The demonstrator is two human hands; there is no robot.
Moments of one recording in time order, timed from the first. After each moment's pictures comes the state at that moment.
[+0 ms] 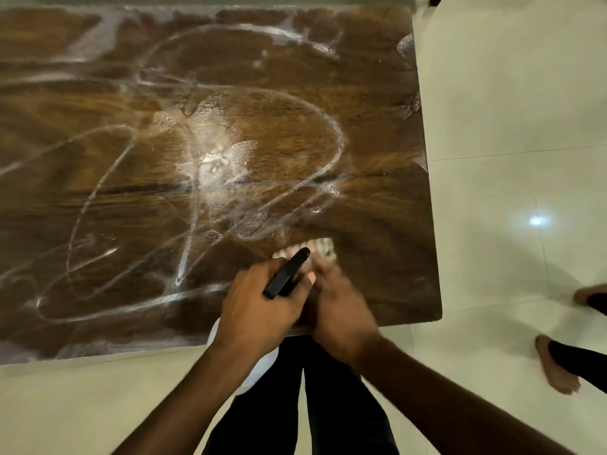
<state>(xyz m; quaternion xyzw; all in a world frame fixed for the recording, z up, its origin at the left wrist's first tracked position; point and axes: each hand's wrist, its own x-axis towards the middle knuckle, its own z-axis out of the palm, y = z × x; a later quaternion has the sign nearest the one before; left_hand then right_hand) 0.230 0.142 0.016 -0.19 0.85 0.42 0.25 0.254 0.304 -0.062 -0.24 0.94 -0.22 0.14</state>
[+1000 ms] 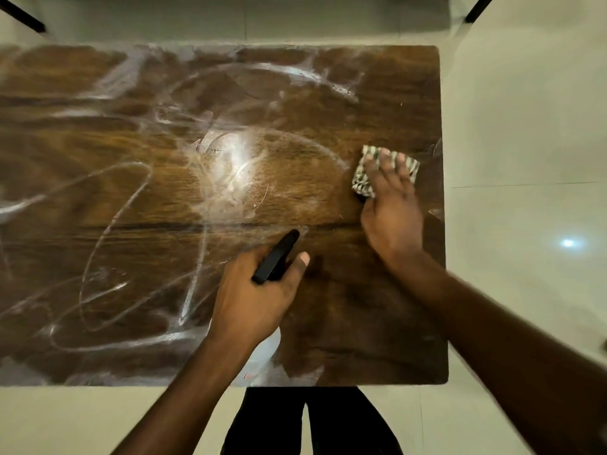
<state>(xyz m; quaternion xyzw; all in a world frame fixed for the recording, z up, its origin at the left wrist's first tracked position) 0.146 0.133 0.007 -0.27 0.82 0.47 0.18 0.027 0.346 -0.064 -0.04 0.97 -0.20 0.11</state>
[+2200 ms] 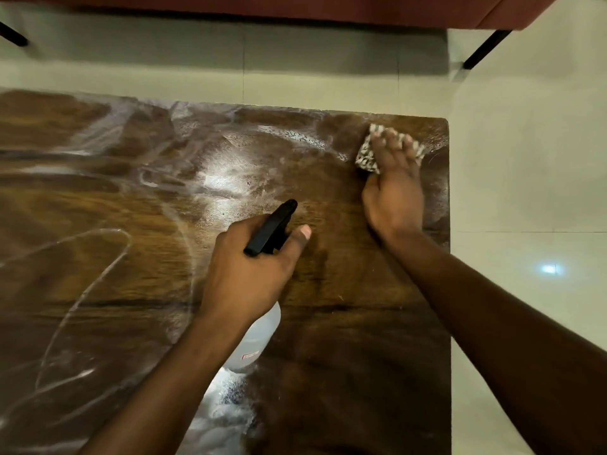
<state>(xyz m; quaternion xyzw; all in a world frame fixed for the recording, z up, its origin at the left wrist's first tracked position) -0.007 0.110 -0.006 -0.25 0.81 0.52 0.11 -0.131 0.313 -0.068 0.00 0.97 -0.22 0.09</state>
